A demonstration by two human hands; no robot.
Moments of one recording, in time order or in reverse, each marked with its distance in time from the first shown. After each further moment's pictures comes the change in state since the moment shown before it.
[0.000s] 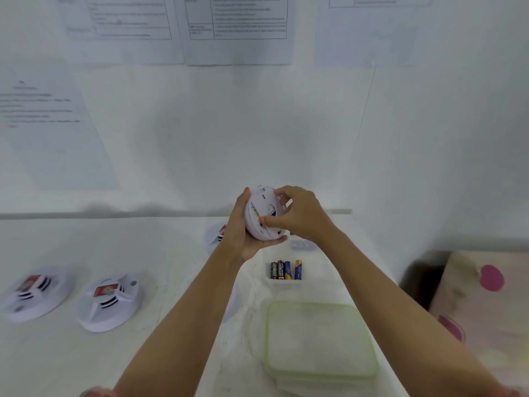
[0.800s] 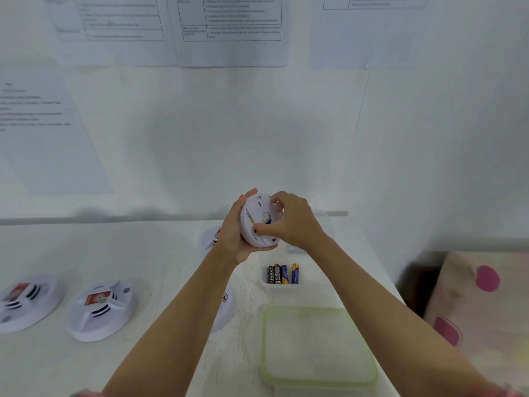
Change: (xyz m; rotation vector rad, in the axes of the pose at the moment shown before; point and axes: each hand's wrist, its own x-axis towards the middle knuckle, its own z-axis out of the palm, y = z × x) left_hand 0.008 0.002 -0.004 0.029 0.055 0.074; right_hand 0.002 0.003 0.011 -0.068 -0.013 0.067
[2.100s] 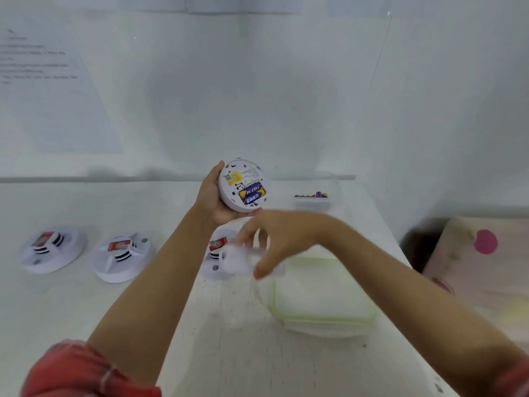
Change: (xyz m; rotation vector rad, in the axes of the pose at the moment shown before) left_hand -0.028 0.019 -0.047 -0.065 0.024 -0.093; right_hand -0.077 -0.062 0.000 -0.197 -0.794 -0.204
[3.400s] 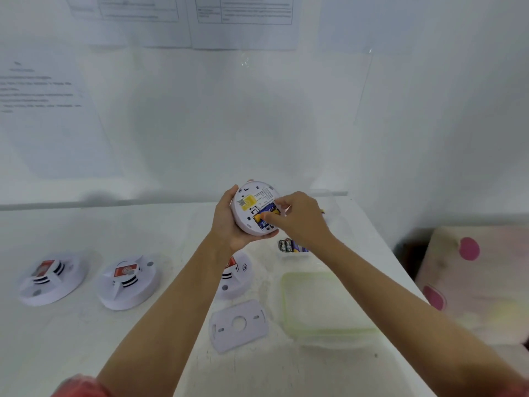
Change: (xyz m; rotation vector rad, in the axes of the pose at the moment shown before) left_hand -0.018 -0.009 0.013 -0.070 -0.071 -0.035; right_hand 0.018 0.009 0.004 0.242 0.888 0.318
